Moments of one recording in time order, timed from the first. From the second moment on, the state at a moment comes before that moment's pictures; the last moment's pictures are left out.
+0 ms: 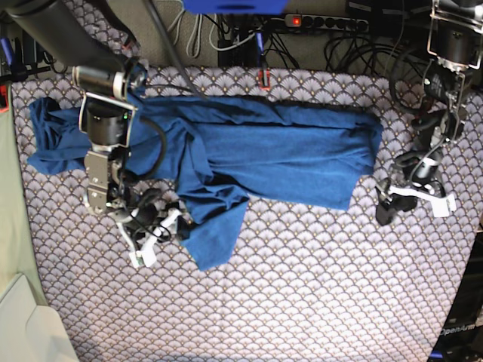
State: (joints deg) left arm -1.1 -32.0 7.5 73.1 -64.1 -6.2 7.6; right arm 28.3 0.4 20.3 42.5 -5.4 38.4 -22.4
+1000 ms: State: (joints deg) left arm 0.2 -32.2 7.3 73.2 -64.2 -6.2 7.6; right arm 31.6 -4.5 20.1 31.9 -5.0 38.0 -16.5
